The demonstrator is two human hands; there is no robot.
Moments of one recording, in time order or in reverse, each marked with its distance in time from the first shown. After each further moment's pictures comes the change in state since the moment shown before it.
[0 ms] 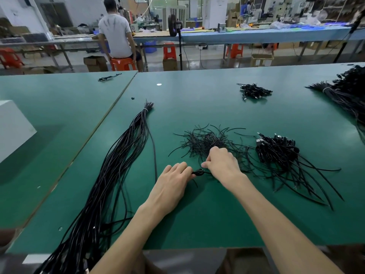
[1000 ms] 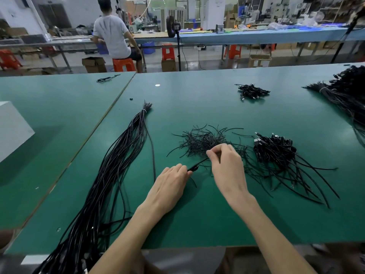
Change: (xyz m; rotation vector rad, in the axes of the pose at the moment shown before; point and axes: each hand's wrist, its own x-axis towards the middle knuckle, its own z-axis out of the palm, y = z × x) left_hand 0.002 0.007 -0.010 -0.097 -0.052 -0.141; right_hand -0.045 0.005 -0.002 0.453 0.431 -0.078
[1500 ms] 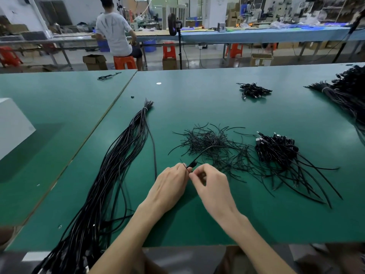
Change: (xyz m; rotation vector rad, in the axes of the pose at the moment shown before) left_hand -0.001 0.000 -0.004 -0.077 -0.065 -0.039; right_hand -0.049 -0.006 0.020 0.183 -0.236 -0.007
